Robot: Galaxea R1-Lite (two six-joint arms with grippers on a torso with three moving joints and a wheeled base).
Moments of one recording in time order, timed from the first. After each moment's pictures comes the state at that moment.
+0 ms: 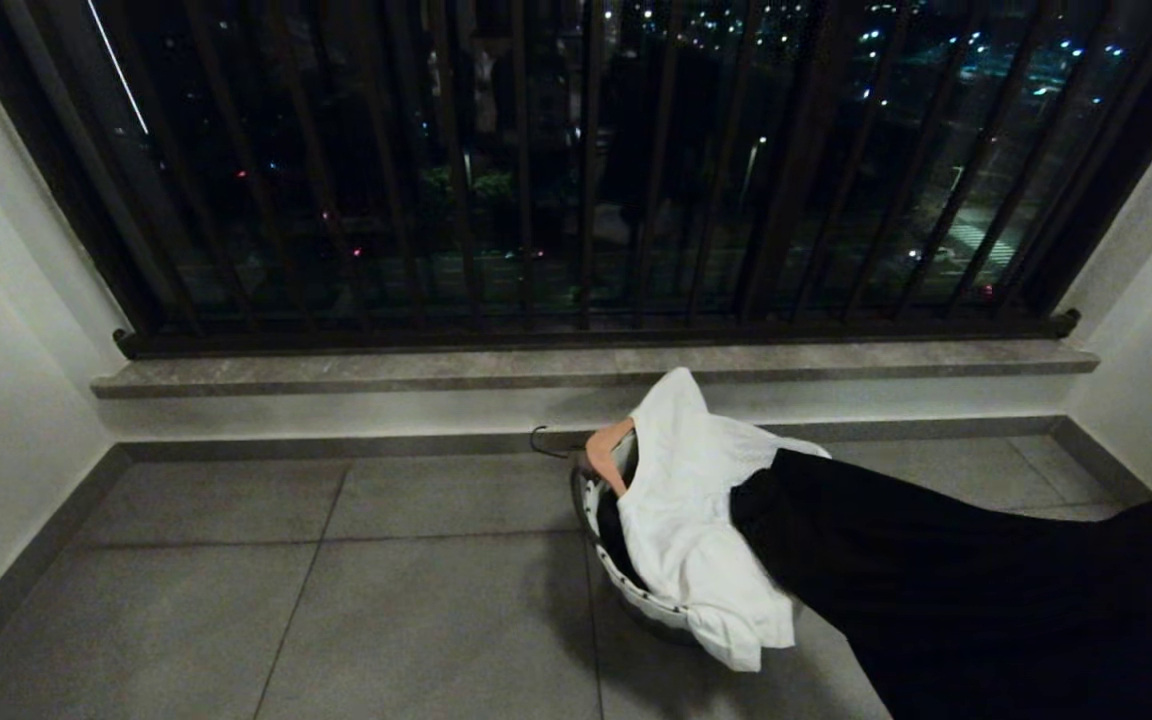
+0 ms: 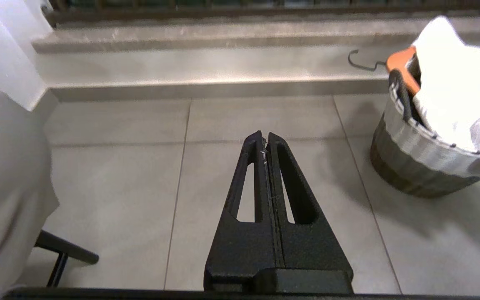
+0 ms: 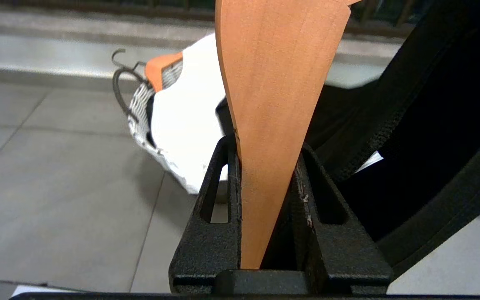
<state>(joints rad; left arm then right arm) 0.00 0.00 0.00 0.00 0.00 0.00 -0.01 0.00 -0.03 0.01 0.07 -0.06</state>
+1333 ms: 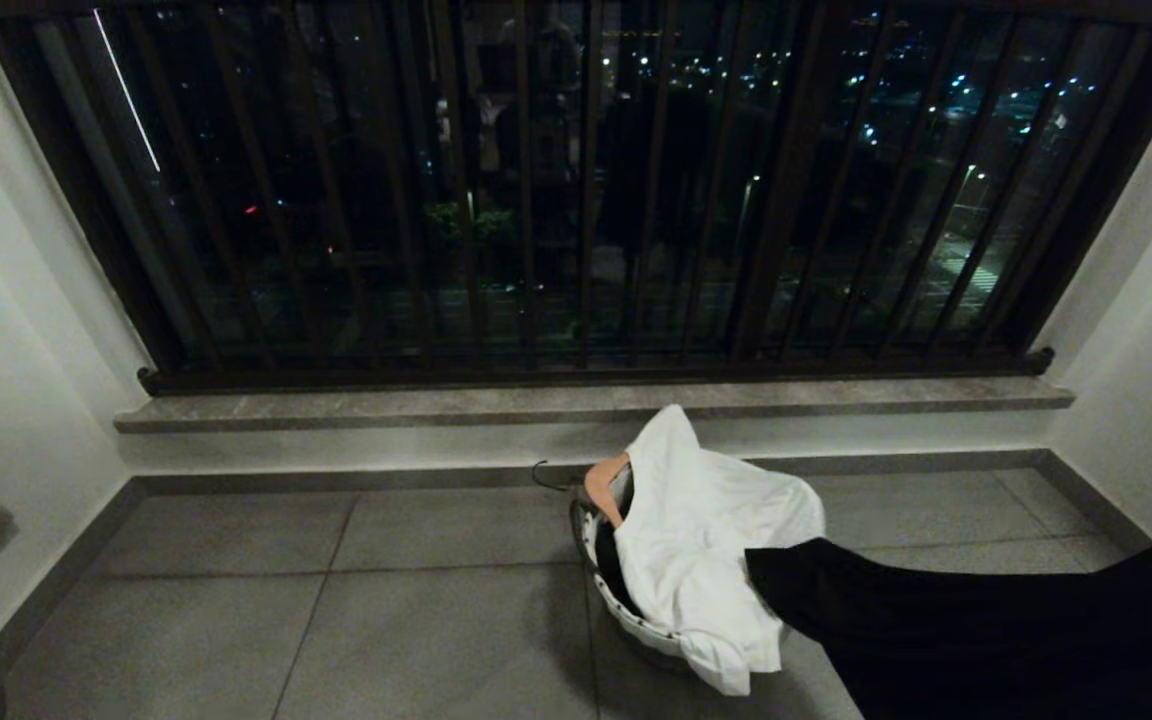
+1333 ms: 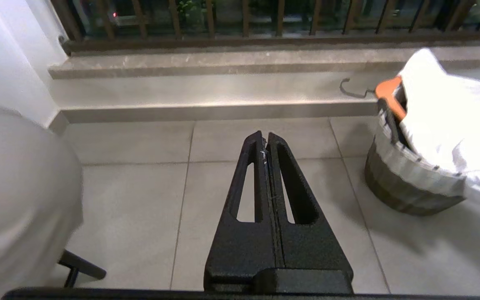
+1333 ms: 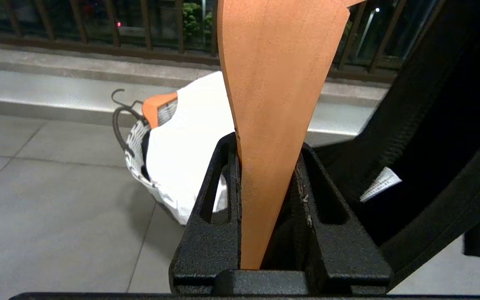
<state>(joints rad) 0.00 0.00 0.00 0.00 0.00 0.00 -0.01 0.00 0.00 -0.07 0.06 -0.08</state>
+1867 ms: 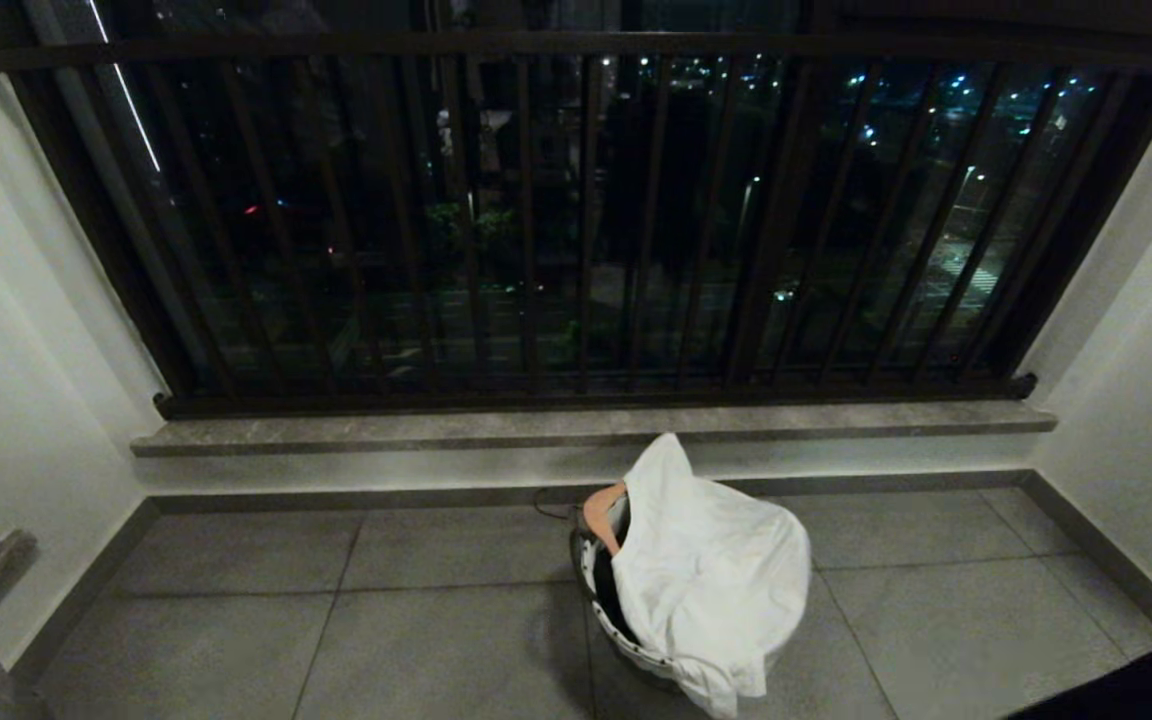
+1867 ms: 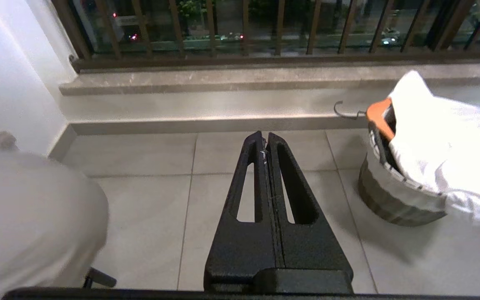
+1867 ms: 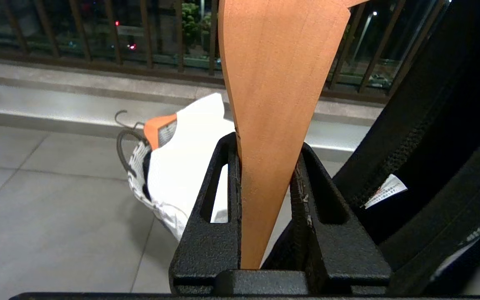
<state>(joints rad) 0.00 0.00 0.00 0.00 0.00 0.00 -0.01 0.00 0.00 -0.07 0.06 -0.10</state>
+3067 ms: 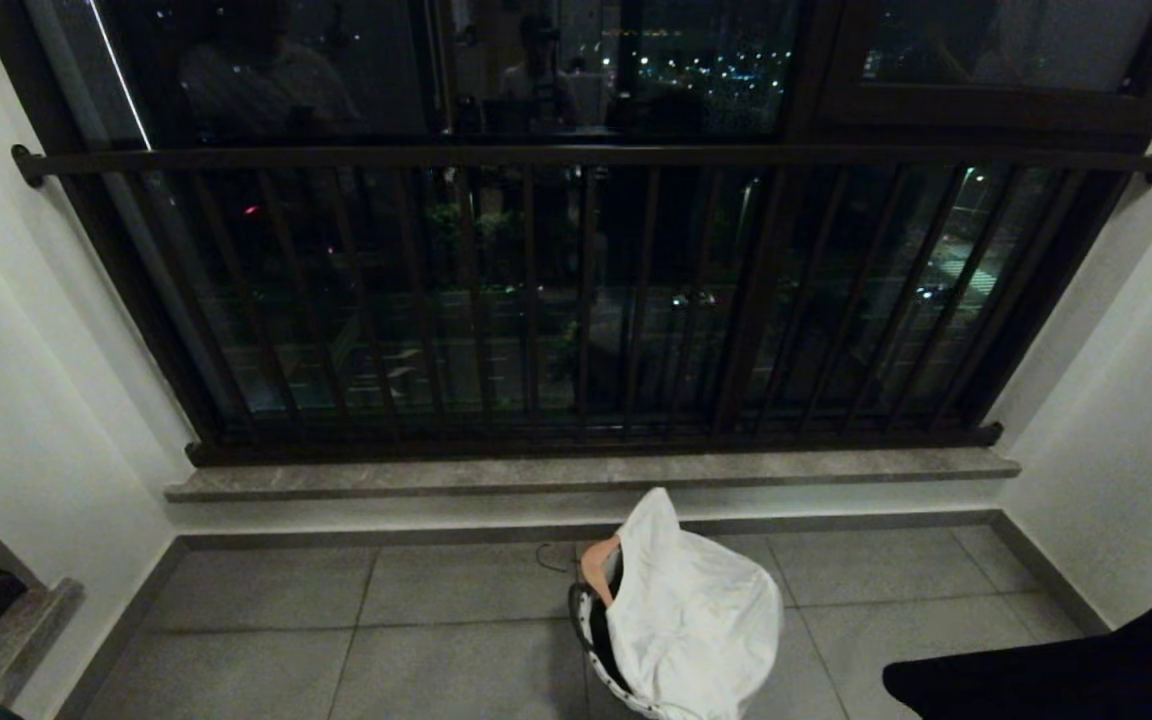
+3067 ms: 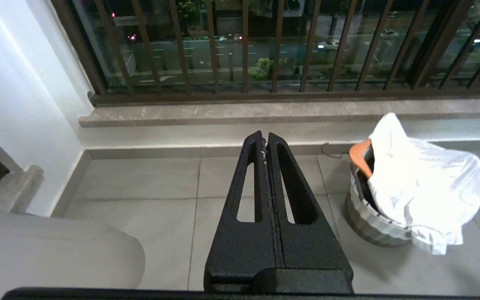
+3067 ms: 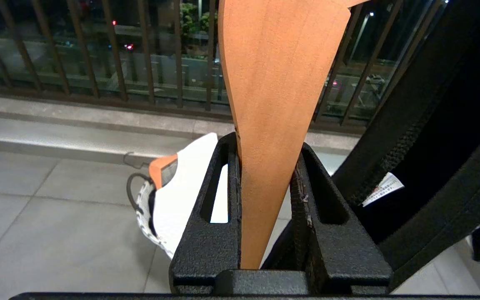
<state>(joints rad) 0.00 0.00 0.00 0.00 0.00 0.00 -0.01 0.00 0.00 -0.07 0.06 -0.10</state>
